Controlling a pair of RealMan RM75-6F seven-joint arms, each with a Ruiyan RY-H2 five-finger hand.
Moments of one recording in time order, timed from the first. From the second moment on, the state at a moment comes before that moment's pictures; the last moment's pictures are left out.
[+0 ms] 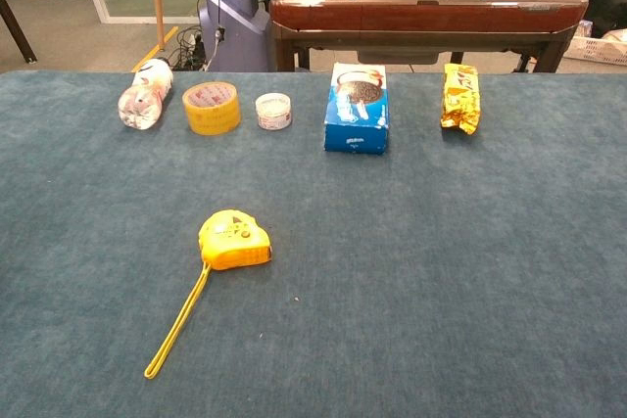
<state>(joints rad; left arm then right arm) -0.18 -1.23 -0.04 -1.80 1.43 1.40 0.19 0.09 -1.01 0.12 -1.79 -1.36 1.43 0.21</state>
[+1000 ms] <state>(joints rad) -0.56 -1.59 -0.17 -1.79 1.01 1.08 0.69 0.12 -0.98 0.17 -1.76 -1.29 1.38 0.21</state>
